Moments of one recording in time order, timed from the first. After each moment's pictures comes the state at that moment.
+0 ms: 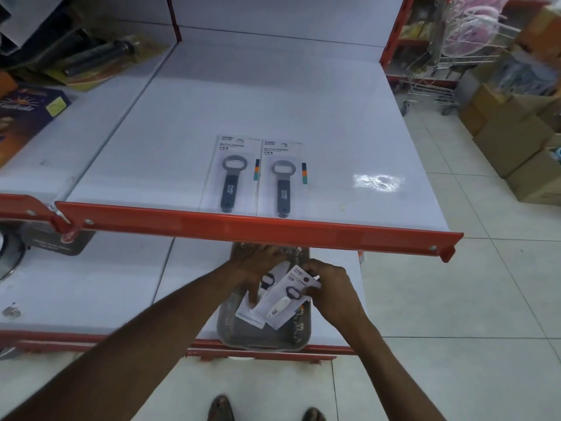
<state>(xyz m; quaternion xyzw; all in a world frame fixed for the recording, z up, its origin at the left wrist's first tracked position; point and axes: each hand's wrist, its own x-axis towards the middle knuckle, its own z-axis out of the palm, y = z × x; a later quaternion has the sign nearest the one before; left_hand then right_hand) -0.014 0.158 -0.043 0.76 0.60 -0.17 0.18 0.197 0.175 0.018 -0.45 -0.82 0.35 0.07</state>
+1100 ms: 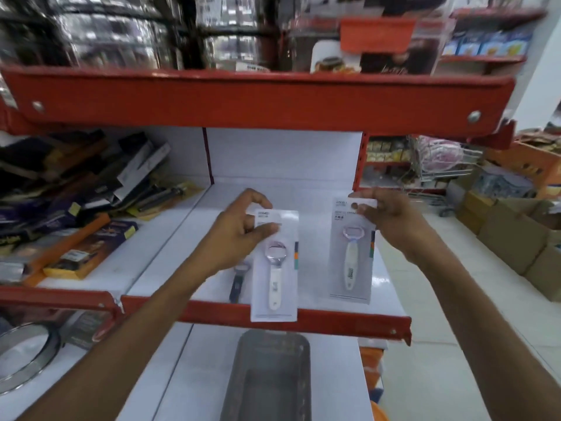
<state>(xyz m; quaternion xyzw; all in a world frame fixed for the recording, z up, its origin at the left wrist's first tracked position) -0.008 0.123 0.278 0.57 0.65 0.48 0.14 0.222 0.291 0.296 -0.32 -0.77 0.42 0.37</state>
